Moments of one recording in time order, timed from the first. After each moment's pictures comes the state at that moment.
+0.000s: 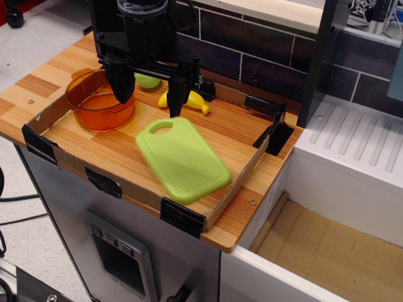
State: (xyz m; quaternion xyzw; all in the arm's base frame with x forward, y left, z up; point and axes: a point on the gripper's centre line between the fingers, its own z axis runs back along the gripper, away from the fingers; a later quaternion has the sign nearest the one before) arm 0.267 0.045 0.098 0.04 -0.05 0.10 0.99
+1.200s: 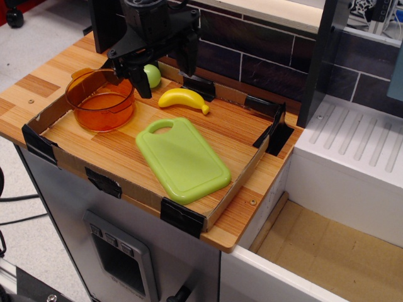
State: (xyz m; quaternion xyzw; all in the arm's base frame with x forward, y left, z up) arm 0.315 0.069 0.084 -0.03 -0.10 0.56 0.82
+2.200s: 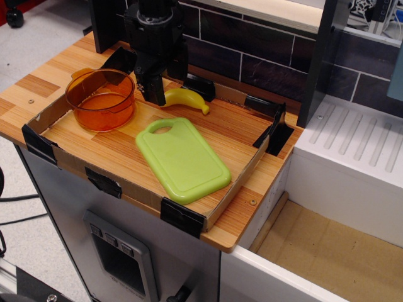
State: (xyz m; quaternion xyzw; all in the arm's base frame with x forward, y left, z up) arm 0.363 0.096 0.028 -0.03 -0.06 0.72 0.70
